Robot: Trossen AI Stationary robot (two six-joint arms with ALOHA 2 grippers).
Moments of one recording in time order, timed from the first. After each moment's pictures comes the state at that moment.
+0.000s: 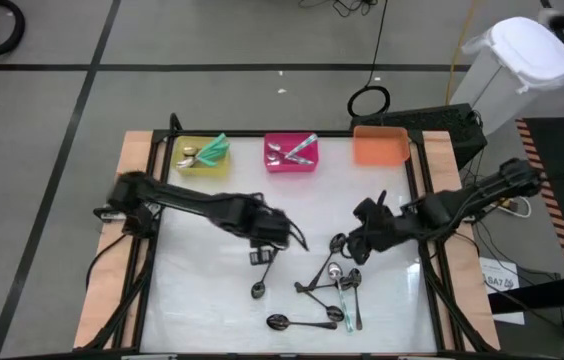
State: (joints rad) left arm -0.20 1.90 1.74 -1.21 -0.22 -0.31; right arm 0.38 1.18 1.11 -0.90 0.26 1.14
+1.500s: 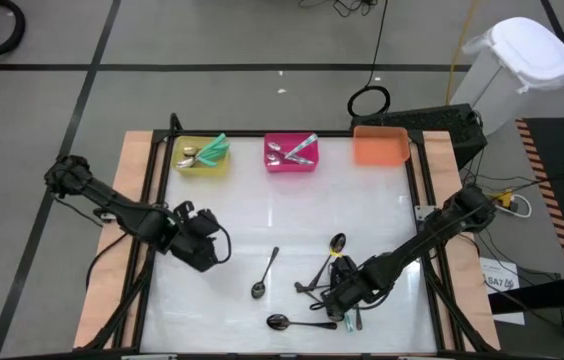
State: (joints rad) left arm -0.48 1.28 1.09 -1.13 -0.40 -0.91; right arm 0.59 1.74 1.11 -0.71 -0.03 1.74
